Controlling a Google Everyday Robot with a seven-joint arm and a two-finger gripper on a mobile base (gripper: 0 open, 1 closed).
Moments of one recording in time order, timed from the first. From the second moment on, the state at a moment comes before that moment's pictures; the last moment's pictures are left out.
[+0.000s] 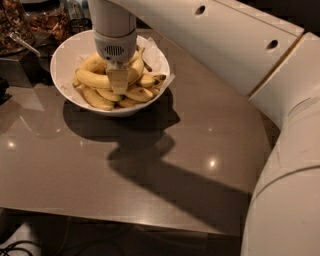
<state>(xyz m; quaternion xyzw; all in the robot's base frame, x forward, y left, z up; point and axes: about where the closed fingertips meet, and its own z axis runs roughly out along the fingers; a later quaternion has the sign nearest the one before) 0.592 0.086 0.920 -0.71 0.69 -0.05 0.11</state>
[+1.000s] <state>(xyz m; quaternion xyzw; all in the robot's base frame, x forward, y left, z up) 0.592 0.087 0.934 -0.71 0.69 -0.05 0.13</state>
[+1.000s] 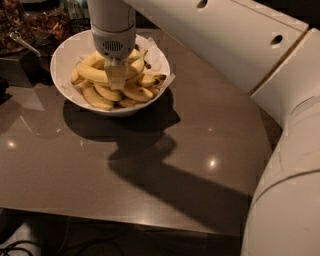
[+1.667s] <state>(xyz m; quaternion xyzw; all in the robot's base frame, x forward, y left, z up) 0.581 0.081 0.975 -0.71 0.69 -0.02 0.15</state>
